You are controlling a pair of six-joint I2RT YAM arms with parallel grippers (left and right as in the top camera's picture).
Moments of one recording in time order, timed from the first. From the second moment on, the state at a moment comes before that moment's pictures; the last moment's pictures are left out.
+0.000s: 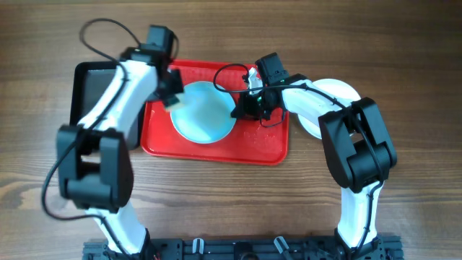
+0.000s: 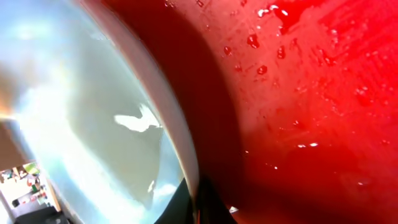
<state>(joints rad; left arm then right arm) -0.16 1.93 1.49 -0.89 -0.09 -0.37 0.40 2.13 1.33 -0.43 -0.62 0.48</state>
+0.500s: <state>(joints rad) -0.11 1.82 1.51 -0.90 -0.10 -0.37 0.40 2.12 1.32 -0.47 -0.60 0.46</state>
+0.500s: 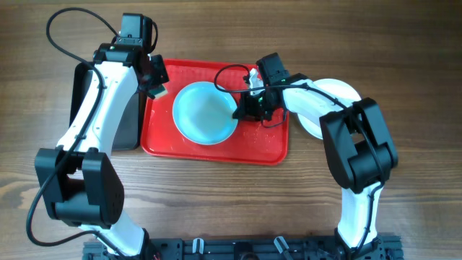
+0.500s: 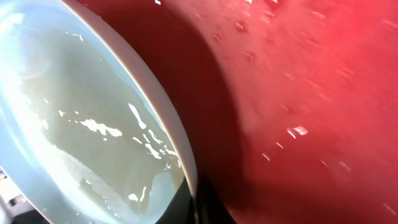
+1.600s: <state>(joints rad) -0.11 1.82 1.42 -0.91 0.00 -0.40 0.97 1.65 1.30 -0.72 1.26 0.39</state>
